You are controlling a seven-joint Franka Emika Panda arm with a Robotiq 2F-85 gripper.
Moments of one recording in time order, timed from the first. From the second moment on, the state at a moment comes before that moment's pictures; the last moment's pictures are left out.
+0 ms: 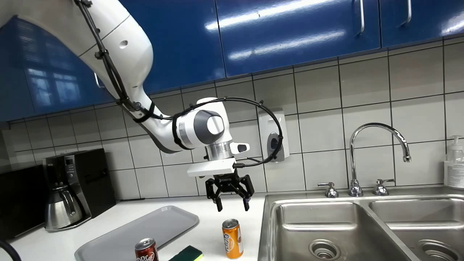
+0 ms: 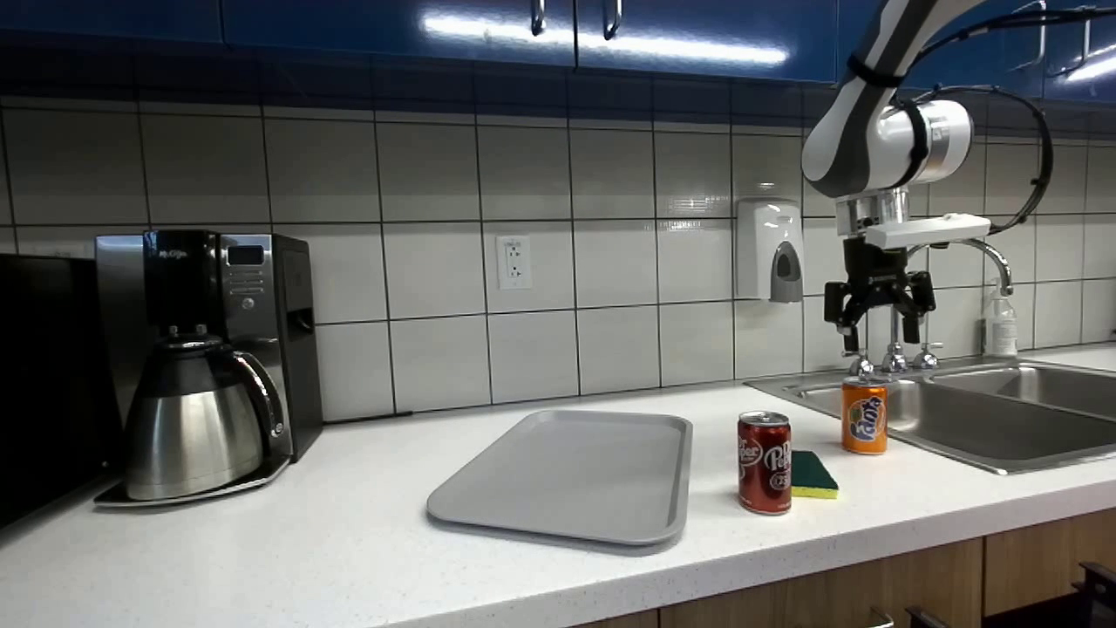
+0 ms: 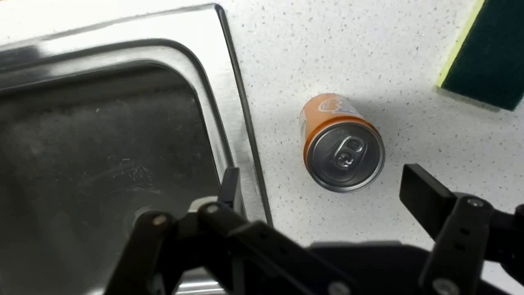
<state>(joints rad) -0.16 0.03 -0.16 -2.33 -0.12 2.37 -0.13</state>
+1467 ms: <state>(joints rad) -0.14 0.16 -0.14 -2.32 -0.12 2.48 -0.28</state>
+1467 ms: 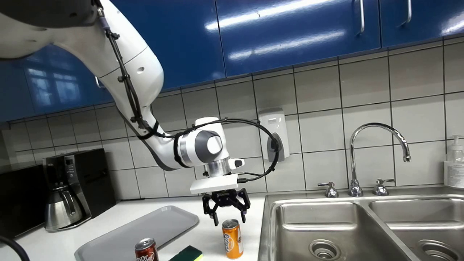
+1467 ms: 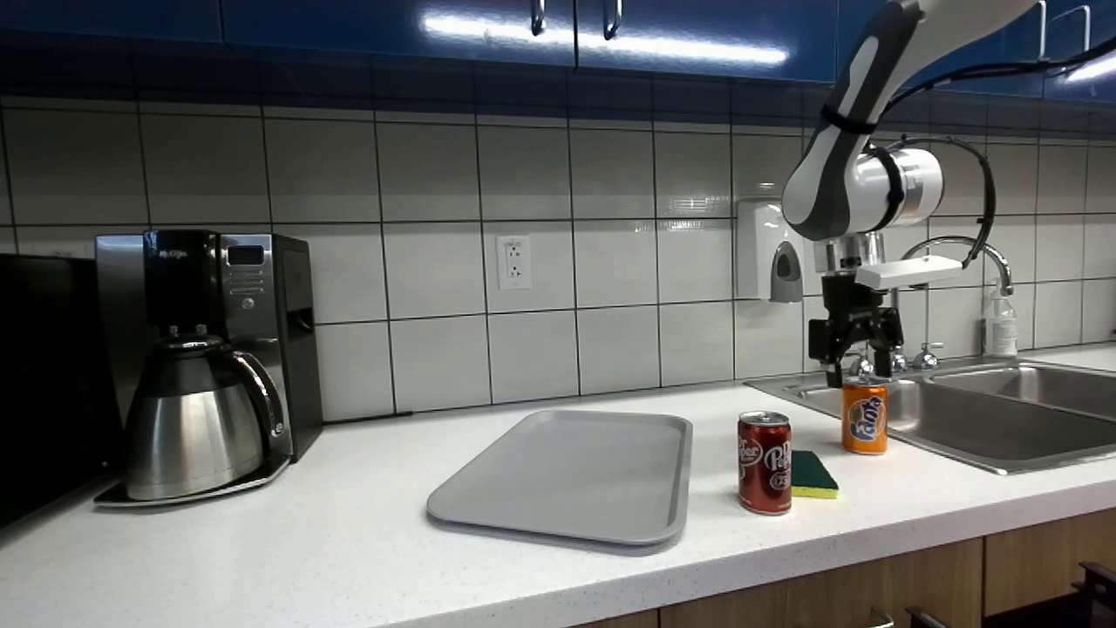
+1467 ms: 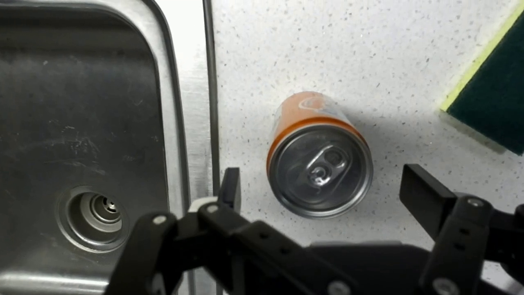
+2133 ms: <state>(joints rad) -0.14 0.22 -0.13 -2.32 -0.11 2.48 -0.30</state>
